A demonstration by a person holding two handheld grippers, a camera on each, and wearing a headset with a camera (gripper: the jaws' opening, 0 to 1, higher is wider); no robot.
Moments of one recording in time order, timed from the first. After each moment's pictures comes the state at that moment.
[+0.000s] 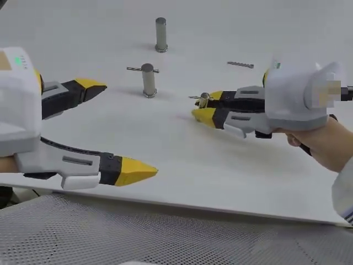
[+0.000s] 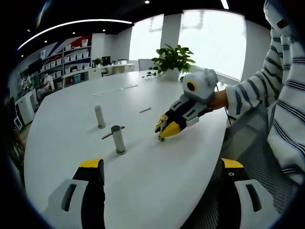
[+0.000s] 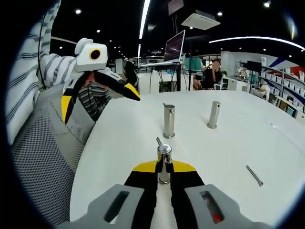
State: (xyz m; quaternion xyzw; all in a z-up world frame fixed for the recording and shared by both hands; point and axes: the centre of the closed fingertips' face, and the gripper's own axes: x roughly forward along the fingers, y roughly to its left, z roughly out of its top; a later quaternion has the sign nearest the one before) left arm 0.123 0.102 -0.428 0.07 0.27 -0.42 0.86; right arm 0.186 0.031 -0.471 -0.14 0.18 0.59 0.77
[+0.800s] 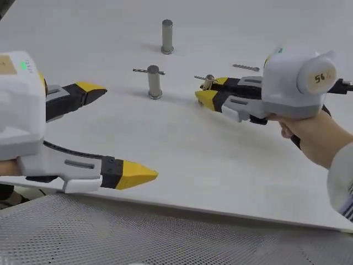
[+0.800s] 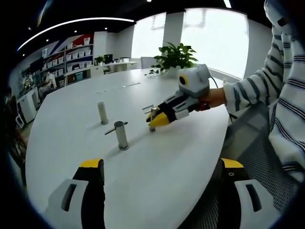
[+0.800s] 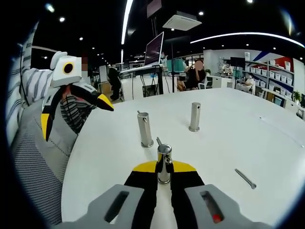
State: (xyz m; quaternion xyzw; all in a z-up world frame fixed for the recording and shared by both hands) left arm 0.121 0.109 -0.432 0.07 0.28 -0.41 0.86; right arm 0.227 0.033 -0.472 -0.10 0.19 0.53 0.82
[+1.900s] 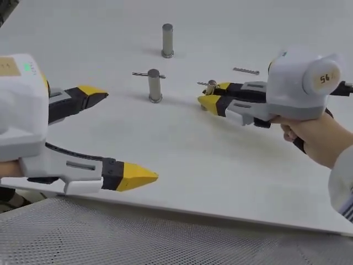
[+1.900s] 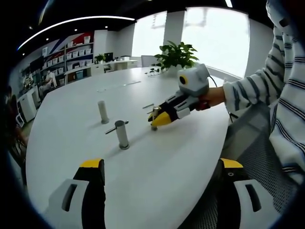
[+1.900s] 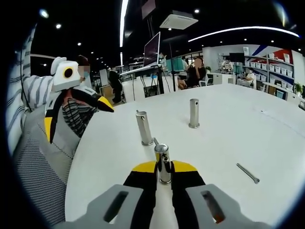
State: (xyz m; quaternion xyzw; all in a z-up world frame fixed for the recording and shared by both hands) left arm 0.123 0.109 -0.431 0.07 0.28 -0.41 0.86; right arm 0.225 0.030 -0.472 -0.07 0.21 0.54 0.81
